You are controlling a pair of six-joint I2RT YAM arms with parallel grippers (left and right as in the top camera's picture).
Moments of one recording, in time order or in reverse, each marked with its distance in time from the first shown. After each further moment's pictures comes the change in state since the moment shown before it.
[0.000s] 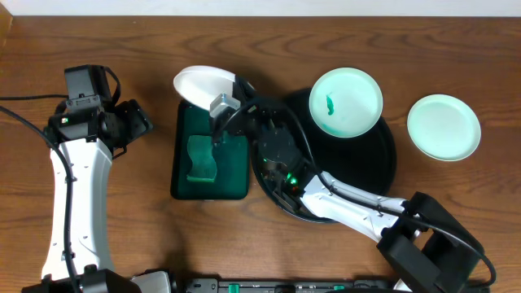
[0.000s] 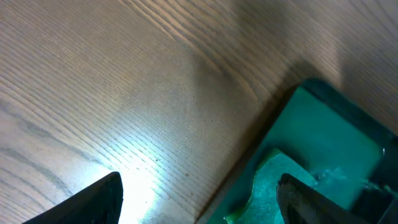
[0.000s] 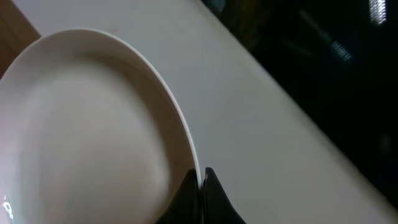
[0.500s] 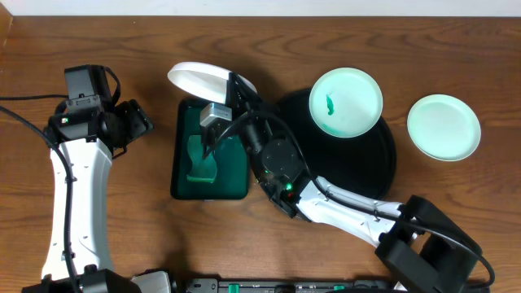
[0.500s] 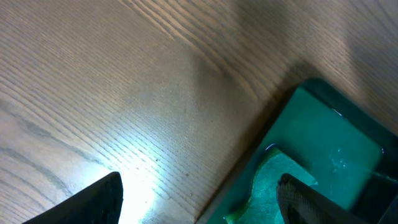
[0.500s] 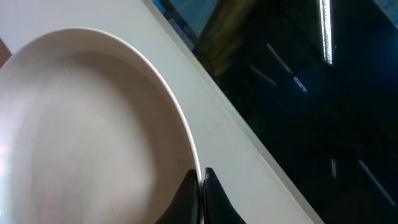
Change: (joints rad) left arm 0.000 0.000 0.000 0.000 0.000 0.000; right arm 0.044 0.000 0.000 0.128 0.023 -0.162
